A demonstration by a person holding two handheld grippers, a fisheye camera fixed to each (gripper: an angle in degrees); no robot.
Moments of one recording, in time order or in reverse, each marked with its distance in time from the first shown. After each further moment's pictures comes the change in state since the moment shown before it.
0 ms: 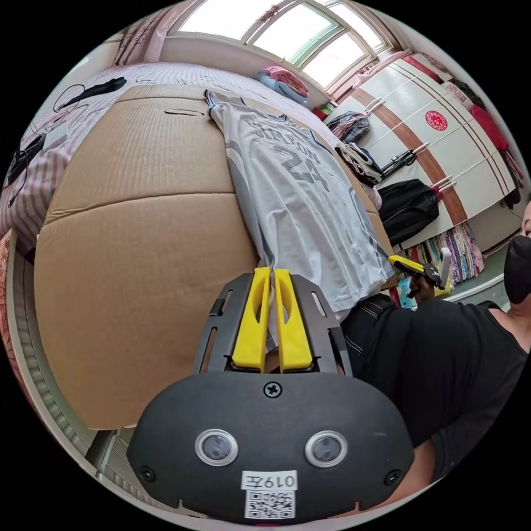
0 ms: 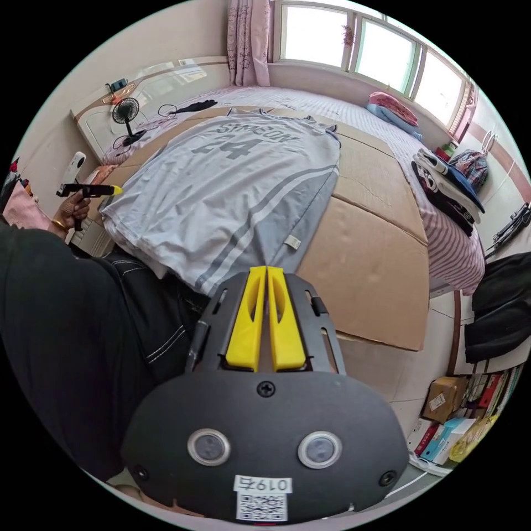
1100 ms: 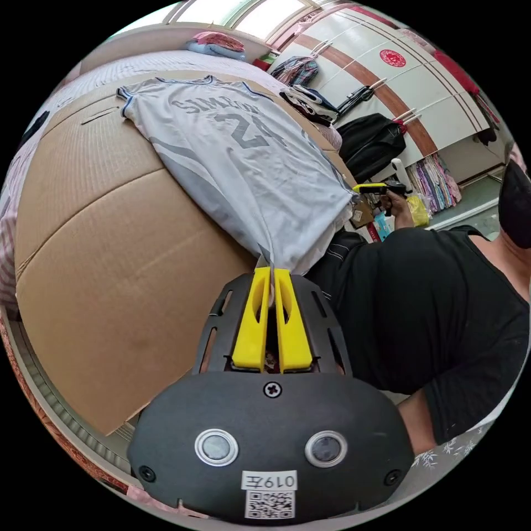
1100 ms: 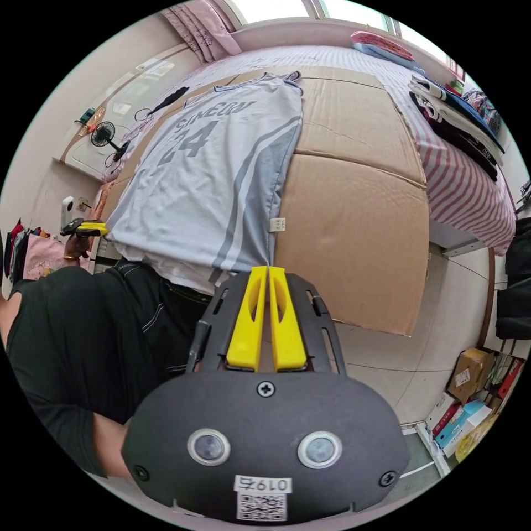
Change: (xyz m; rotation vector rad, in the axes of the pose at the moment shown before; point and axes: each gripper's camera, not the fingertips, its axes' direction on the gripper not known) left arm 0.044 0.004 0.021 -0.245 0.111 0.243; right arm 0.174 -0.029 0.070 -0.240 -0.245 0.136
